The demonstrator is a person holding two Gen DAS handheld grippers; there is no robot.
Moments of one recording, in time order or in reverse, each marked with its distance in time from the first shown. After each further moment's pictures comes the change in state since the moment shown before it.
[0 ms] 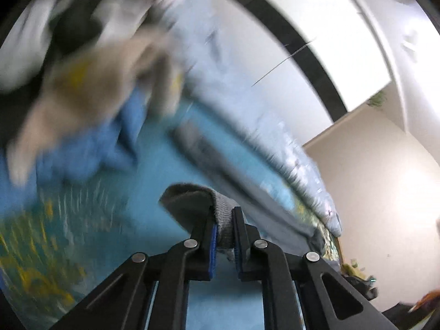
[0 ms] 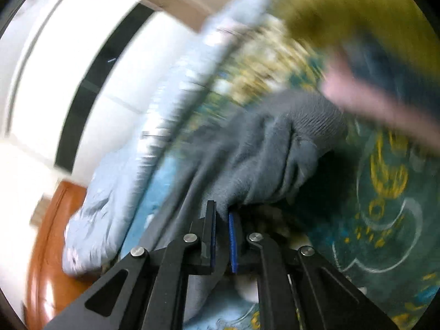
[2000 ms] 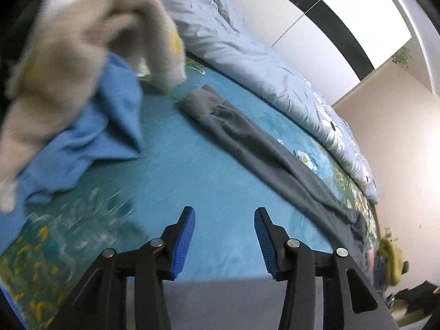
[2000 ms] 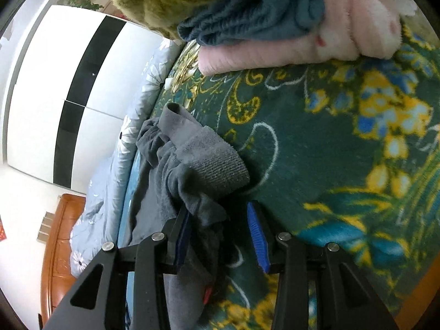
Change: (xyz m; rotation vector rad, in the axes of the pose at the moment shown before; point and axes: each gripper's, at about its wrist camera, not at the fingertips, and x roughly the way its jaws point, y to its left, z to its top) left arm 0.102 0.029 0.004 0.045 0.267 0.185; right arm -0.060 -0.132 -0.079 0.221 0.042 -0.033
